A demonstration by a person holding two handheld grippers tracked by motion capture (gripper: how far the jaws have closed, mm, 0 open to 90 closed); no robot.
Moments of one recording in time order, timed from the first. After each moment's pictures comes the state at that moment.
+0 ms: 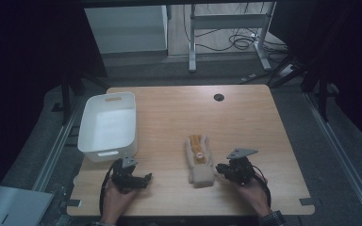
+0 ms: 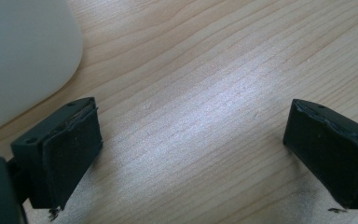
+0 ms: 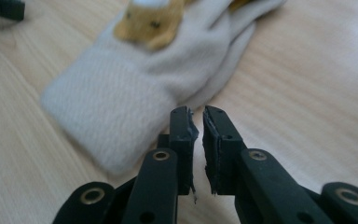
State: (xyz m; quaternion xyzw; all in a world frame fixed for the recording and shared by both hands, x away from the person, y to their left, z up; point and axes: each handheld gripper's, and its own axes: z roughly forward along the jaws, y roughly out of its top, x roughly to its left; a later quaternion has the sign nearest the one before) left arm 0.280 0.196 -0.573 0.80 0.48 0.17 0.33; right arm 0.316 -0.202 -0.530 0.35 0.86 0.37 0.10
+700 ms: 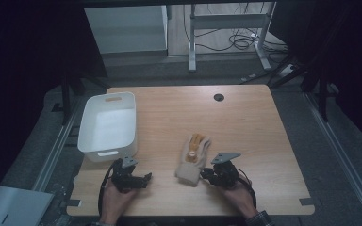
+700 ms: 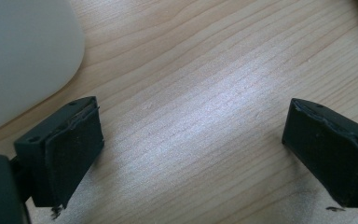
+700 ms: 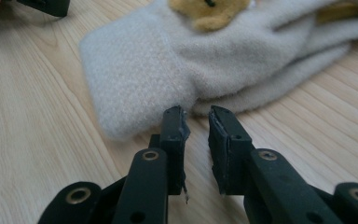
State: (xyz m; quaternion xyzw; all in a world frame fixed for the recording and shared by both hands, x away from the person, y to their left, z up) left arm 0.280 0.197 -0.573 0.80 0.48 0.17 0.33; right arm 0.311 -0.160 -0.546 0.31 0.87 0.38 0.07
